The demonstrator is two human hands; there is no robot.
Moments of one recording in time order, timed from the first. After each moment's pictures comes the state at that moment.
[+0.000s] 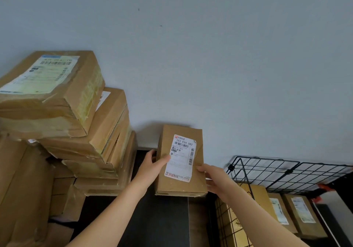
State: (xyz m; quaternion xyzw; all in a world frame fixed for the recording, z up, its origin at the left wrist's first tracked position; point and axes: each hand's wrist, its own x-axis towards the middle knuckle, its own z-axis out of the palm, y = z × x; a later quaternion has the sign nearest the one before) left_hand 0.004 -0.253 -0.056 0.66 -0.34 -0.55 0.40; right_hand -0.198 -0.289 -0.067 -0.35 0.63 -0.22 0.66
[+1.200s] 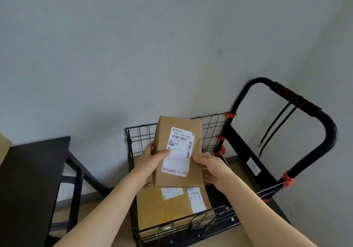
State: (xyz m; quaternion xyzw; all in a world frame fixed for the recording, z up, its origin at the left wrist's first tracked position) left_hand -0.423 -0.175 -0.045 0.56 -0.45 -0.60 0.33; right_hand -0.620 -0.146 -0.039 -0.26 0.65 -0.38 0.61
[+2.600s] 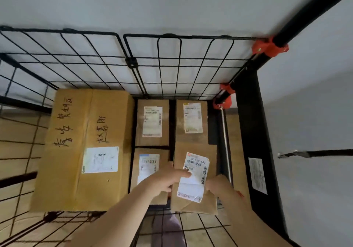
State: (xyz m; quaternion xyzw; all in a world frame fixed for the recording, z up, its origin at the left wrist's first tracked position) left_hand -0.726 -0.288 -0.353 0.64 -0.20 -0.74 -0.01; right_hand -0.890 -0.281 -0.380 -0.29 0.79 0.18 0.51
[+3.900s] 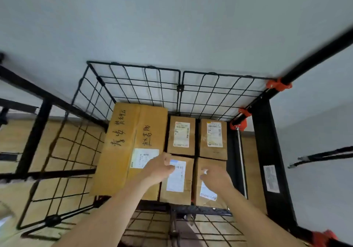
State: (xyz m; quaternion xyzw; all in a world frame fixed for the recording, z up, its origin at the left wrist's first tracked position) left_hand -0.602 -0.254 -0.256 0.71 -0.41 -0.57 0.01; right_hand -0.786 -0.273 -0.269 -0.56 0.68 0.18 0.44
